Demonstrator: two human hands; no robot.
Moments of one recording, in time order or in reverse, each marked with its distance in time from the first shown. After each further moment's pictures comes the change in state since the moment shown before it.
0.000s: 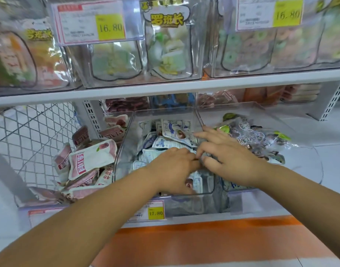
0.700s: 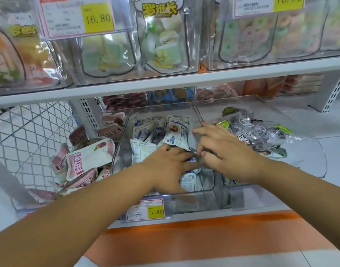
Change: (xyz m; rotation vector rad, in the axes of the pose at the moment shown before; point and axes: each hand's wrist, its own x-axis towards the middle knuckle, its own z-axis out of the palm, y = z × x) left_hand -0.004 -0.014 0.006 0.100 -0.179 -0.032; right_hand 0.001 0.005 0.009 0.057 0.040 0.005
